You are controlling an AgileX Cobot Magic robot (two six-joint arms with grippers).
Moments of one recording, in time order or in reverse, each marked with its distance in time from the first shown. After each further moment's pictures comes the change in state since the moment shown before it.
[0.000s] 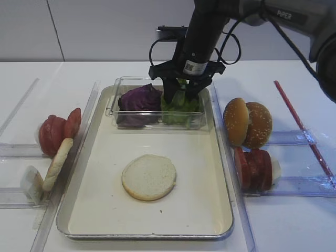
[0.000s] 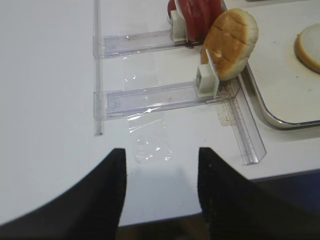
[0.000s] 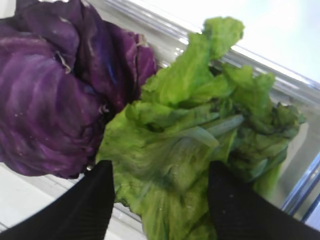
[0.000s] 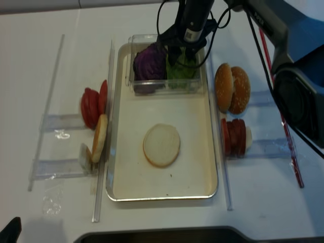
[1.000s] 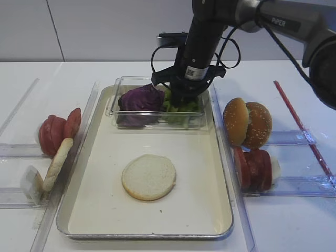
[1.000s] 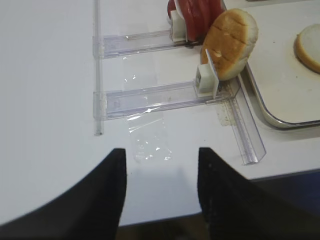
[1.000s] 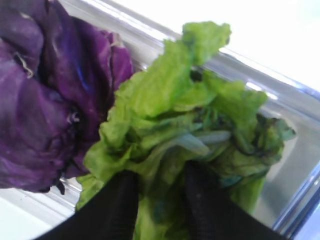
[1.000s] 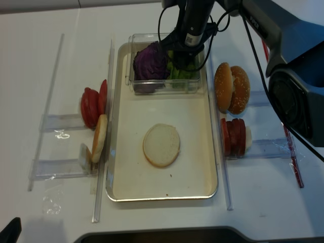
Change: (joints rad) left arm 0.000 0.000 0.000 0.000 0.000 0.000; right arm 0.002 0.033 -0.010 -0.036 -0.010 0.000
